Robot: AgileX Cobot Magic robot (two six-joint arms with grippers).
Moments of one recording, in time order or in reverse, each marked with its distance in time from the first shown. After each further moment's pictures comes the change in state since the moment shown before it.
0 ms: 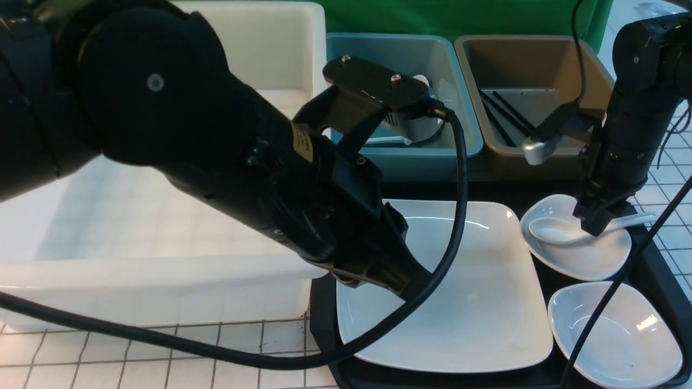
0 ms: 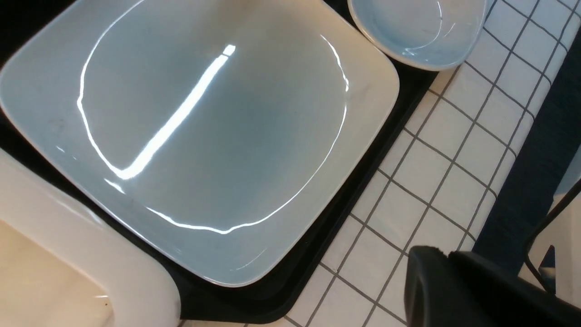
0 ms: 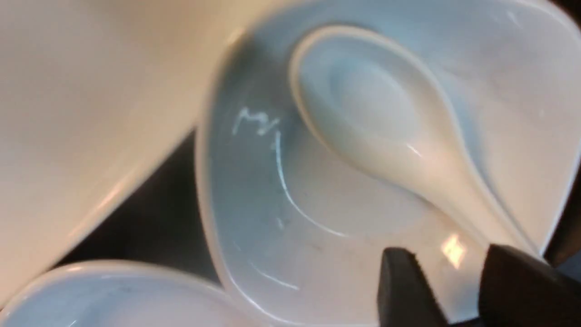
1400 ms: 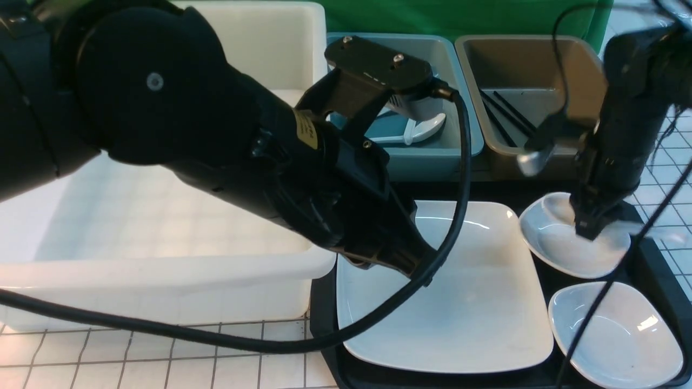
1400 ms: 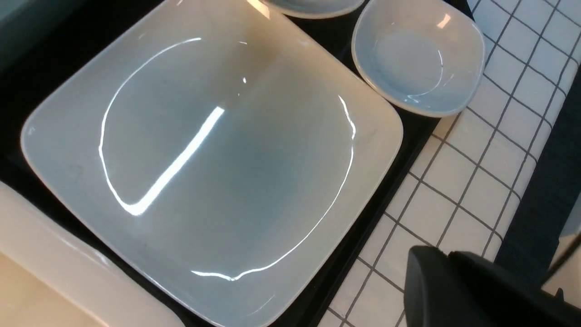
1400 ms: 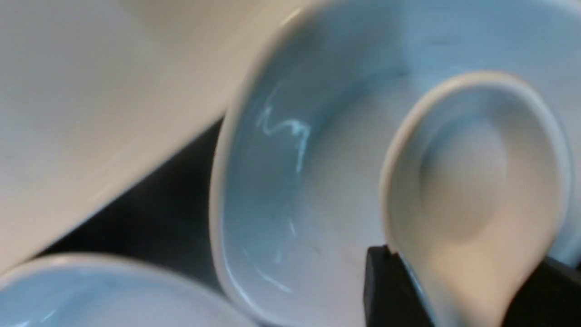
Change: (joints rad) right arm 0.001 -0.034 -0.001 0.011 -0.004 -0.069; left arm 0.000 0.000 0.000 -0.005 -0.083 0.002
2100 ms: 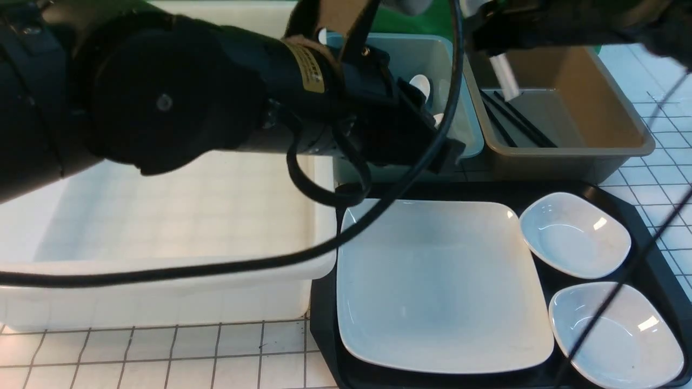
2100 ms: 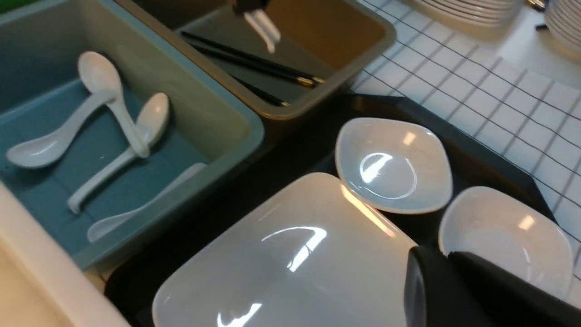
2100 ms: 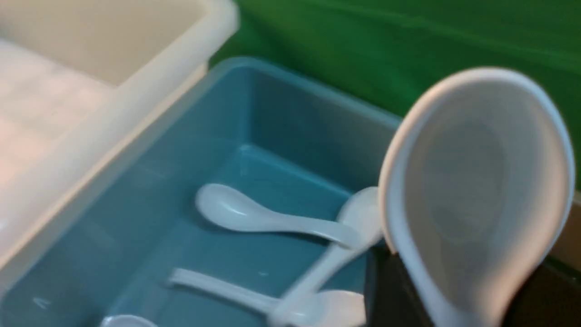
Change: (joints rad) right arm 0.128 -0.006 -0.095 0.609 -0.884 0.035; left arm 0.008 0.012 0.000 0.293 -0.371 -0.273
